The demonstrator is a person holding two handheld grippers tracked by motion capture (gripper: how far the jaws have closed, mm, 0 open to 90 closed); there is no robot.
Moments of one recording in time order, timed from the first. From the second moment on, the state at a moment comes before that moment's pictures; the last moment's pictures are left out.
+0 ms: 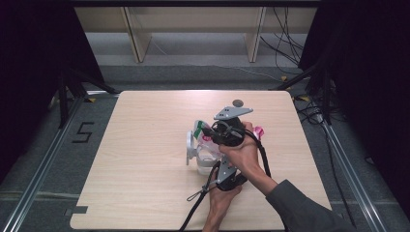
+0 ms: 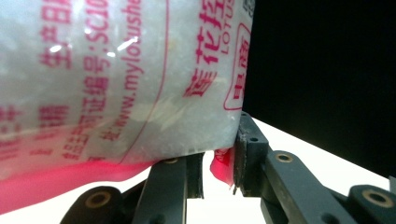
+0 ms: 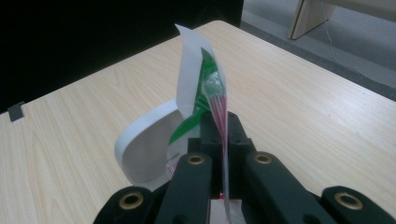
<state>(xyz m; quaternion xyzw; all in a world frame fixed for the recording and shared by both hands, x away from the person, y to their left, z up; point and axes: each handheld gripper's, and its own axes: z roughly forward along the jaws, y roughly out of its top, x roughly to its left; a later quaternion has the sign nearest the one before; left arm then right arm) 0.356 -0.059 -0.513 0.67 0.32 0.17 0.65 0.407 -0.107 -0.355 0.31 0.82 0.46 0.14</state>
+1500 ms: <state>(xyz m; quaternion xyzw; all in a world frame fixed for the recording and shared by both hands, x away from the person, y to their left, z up) 0.354 -0.059 -0.512 0.66 0.31 0.17 0.66 0.410 -0.103 -0.357 0.30 0.83 0.44 0.14</state>
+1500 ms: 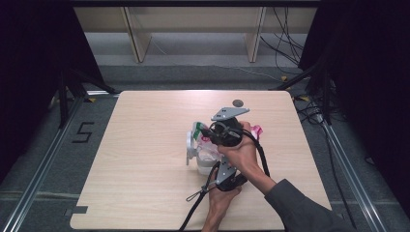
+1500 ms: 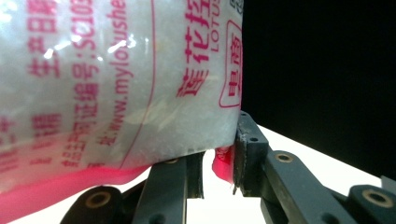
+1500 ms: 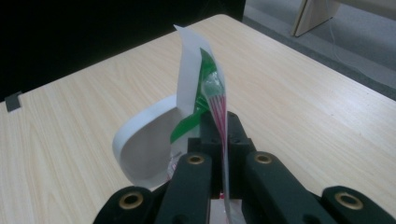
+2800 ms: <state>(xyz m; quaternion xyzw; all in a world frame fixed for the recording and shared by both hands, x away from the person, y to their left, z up) 0.351 -0.057 -0.510 0.66 0.30 0.17 0.66 0.411 -0.105 -0.360 0.31 0.82 0.47 0.13</state>
